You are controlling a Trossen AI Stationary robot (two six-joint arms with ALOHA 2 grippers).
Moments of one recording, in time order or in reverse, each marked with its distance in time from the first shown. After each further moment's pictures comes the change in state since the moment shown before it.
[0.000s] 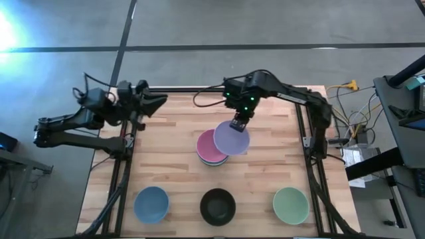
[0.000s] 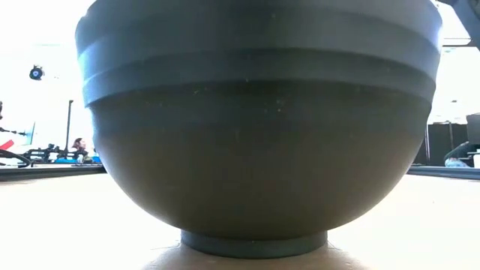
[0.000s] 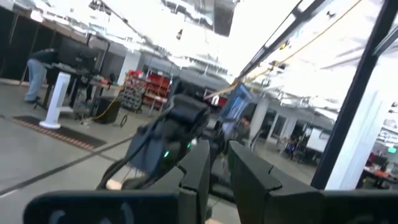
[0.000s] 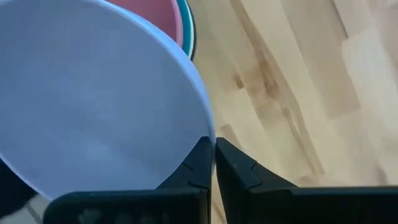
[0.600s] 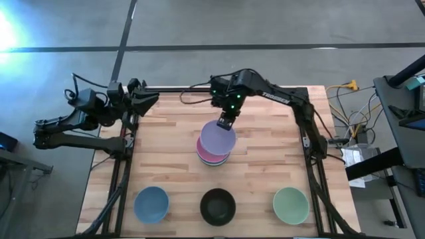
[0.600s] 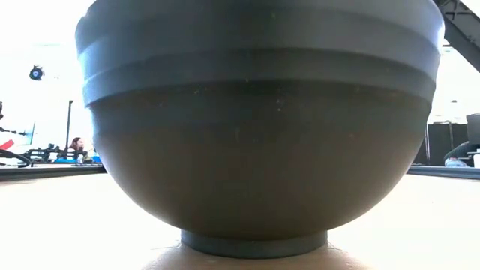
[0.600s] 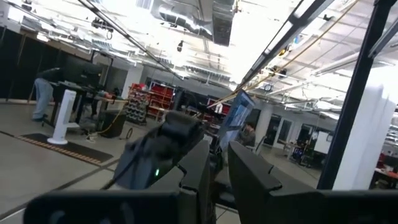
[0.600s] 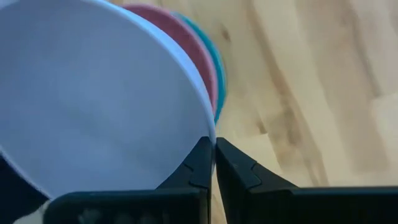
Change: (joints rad) left arm 0.000 -0.066 -0.020 -0.009 -0.015 0.060; right arm 0.009 0.205 0.273 -0.009 -0.073 -0.042
